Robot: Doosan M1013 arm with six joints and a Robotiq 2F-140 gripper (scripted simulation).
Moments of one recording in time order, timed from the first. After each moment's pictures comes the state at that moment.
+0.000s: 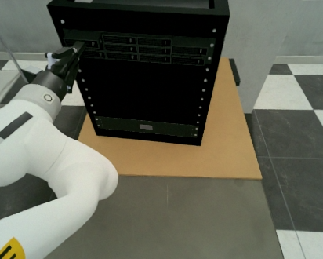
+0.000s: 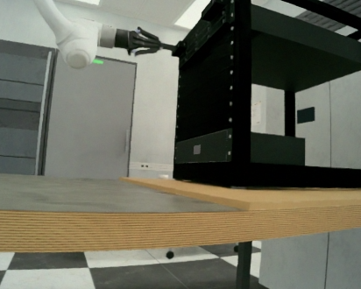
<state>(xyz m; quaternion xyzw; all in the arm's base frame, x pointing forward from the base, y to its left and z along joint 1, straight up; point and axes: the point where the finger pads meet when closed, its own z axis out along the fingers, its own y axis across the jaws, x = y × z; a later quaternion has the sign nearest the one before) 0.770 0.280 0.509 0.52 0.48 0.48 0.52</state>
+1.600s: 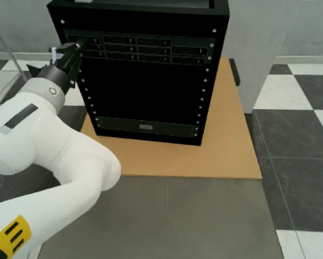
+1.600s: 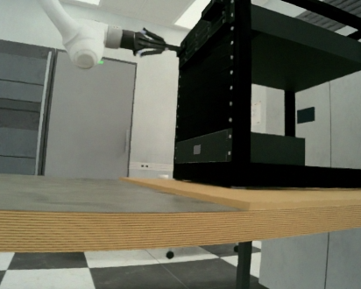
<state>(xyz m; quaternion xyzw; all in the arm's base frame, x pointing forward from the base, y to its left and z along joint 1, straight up) 0.793 0.278 0.509 0.52 0.48 0.48 0.52</state>
